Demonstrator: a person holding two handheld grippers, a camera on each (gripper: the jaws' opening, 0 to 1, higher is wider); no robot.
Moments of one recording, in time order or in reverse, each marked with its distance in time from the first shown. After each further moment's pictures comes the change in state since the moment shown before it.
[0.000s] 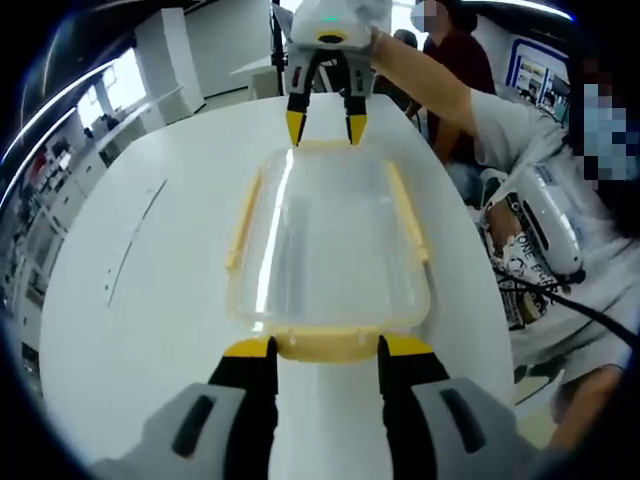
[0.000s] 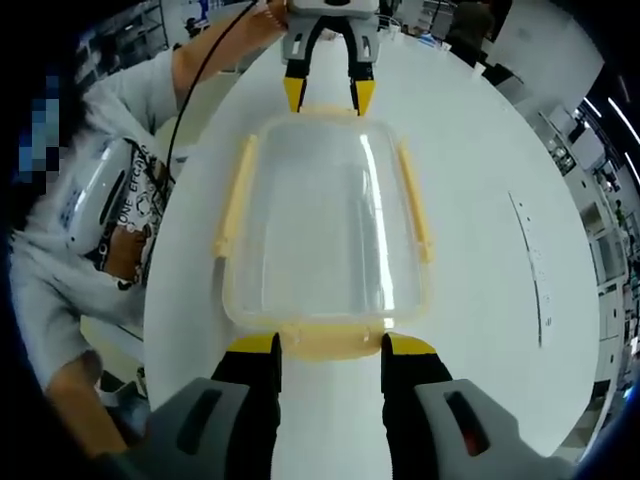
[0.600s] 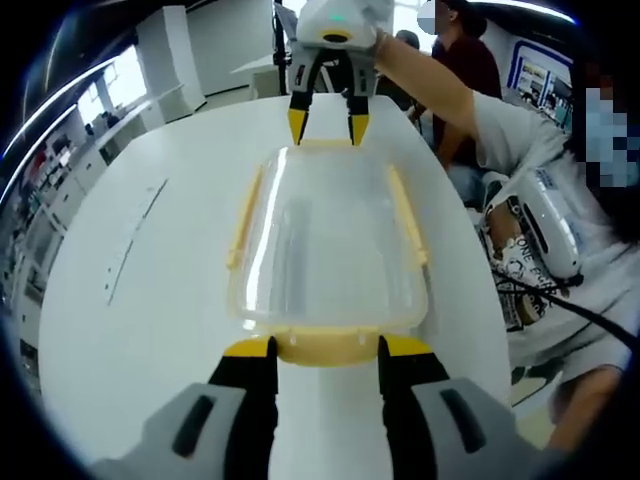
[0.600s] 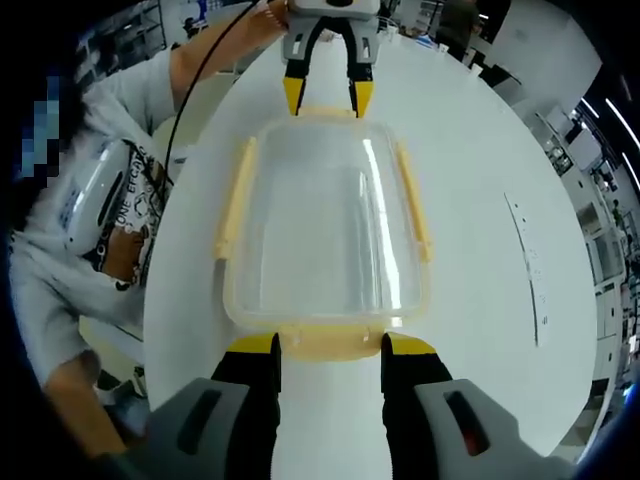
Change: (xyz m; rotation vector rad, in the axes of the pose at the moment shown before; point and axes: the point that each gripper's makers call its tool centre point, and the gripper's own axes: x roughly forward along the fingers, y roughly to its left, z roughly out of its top) left arm -0.004 0.003 0.001 -0.017 0.000 -0.011; right arm -0.004 -0.001 0.002 0.003 -0.005 -0.010
